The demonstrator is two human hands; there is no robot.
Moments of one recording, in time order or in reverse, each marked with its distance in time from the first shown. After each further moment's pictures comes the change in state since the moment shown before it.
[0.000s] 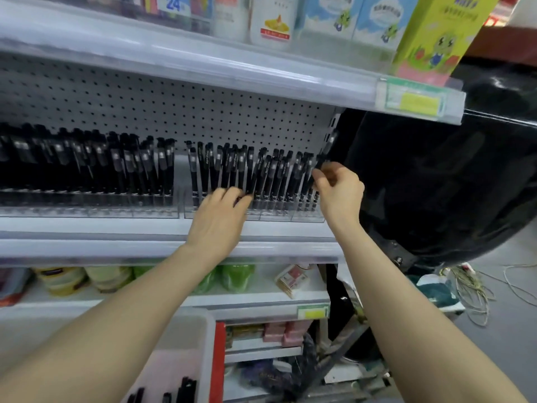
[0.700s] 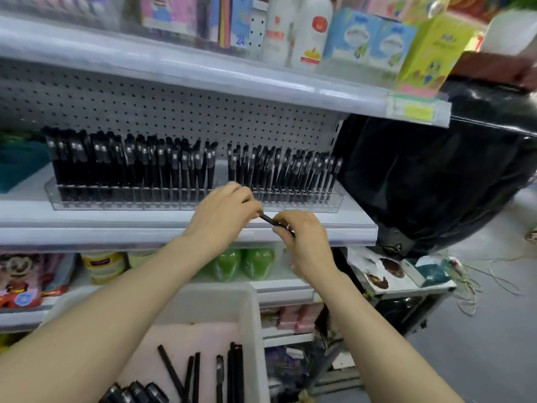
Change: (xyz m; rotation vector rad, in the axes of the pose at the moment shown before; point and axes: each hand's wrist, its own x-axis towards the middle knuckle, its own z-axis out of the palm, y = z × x) left_hand -0.049 -0.049 -0.085 -0.122 0.054 0.248; right_hand -0.148 -0.045 0.030 -0.296 -0.289 -0.438
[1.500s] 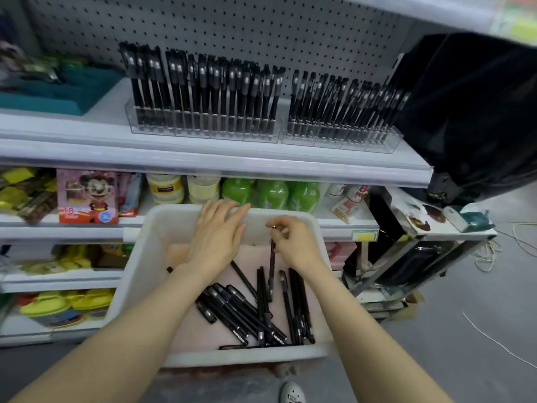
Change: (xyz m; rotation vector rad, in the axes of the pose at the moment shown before) left_hand -0.217 -0.028 0.035 -0.212 -0.126 -0.376; right_hand -0.102 -0.109 0.104 0.404 -0.332 0.503
